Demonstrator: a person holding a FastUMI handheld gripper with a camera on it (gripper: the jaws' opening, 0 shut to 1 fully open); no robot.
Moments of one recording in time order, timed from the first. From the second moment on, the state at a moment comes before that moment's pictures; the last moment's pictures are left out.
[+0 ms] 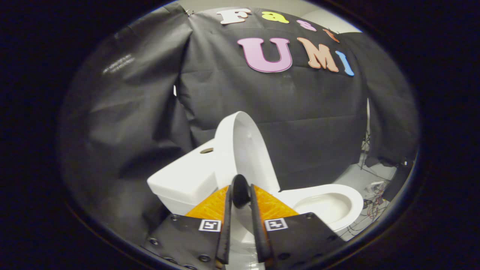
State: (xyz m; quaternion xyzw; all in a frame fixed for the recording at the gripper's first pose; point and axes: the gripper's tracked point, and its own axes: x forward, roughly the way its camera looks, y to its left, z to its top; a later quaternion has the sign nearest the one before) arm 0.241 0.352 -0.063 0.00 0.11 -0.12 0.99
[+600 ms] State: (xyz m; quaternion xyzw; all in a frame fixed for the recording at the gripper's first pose) arm 0.196 0.366 -0.010 -0.02 0.08 -0.03 1.00
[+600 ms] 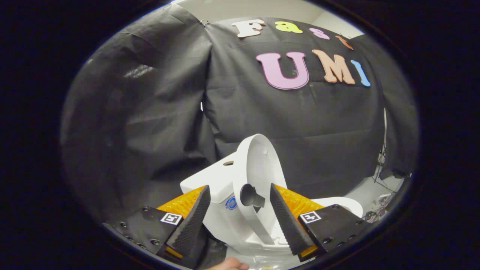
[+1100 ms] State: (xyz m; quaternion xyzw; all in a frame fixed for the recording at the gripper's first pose) arm 0.157 0.305 0.016 -0.03 0.09 0.01 1.00
